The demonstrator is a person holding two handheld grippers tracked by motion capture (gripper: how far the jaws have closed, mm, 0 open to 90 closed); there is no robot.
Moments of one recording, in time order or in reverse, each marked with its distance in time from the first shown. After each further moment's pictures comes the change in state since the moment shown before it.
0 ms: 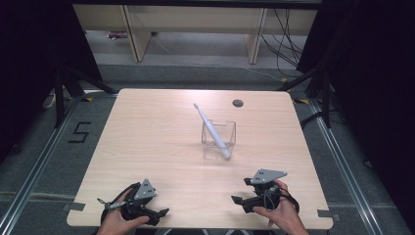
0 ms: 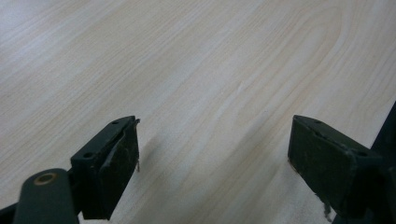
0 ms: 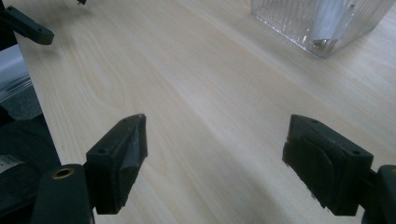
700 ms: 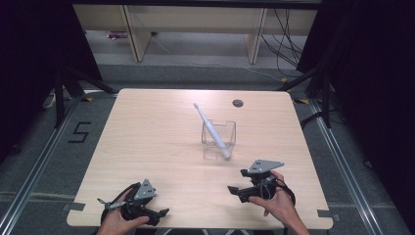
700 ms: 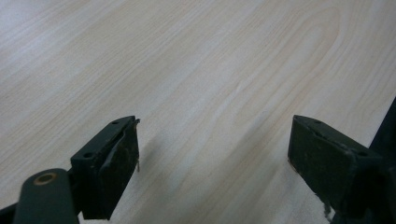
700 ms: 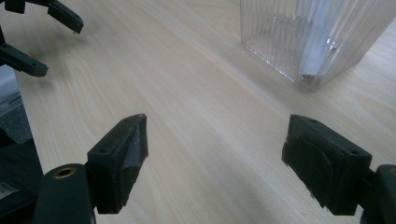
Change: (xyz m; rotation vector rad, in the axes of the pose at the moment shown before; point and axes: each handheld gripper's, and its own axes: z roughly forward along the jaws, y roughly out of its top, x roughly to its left) left arm 0.000 0.000 0.000 -0.003 -0.001 0.001; right arm -0.009 0.024 0.006 -0.037 0.002 0.004
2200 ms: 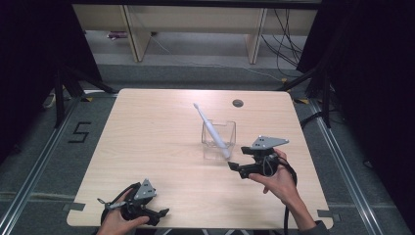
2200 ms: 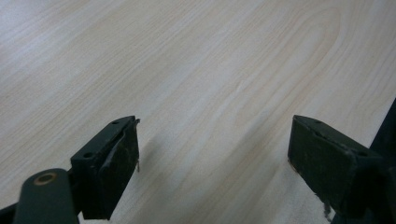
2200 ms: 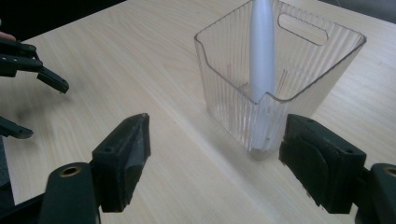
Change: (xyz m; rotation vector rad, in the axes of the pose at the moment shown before) left arm 0.000 0.000 0.000 -0.001 0.001 -0.001; right arm -0.021 0.055 -0.015 -0.094 -0.030 0.001
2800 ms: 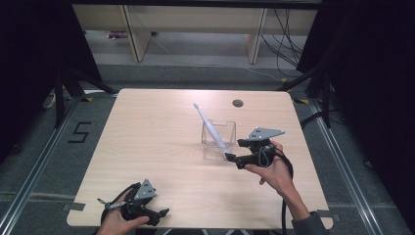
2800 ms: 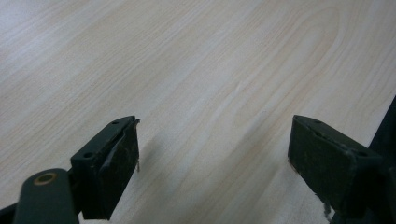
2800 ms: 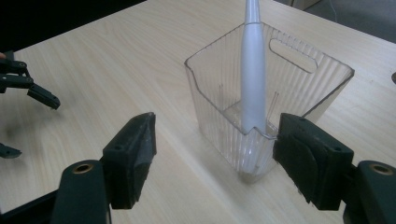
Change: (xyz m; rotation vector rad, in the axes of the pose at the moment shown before) left arm 0.000 0.000 0.000 0.000 -0.002 0.002; right arm -0.005 0.021 0.007 -0.008 -0.023 -0.007
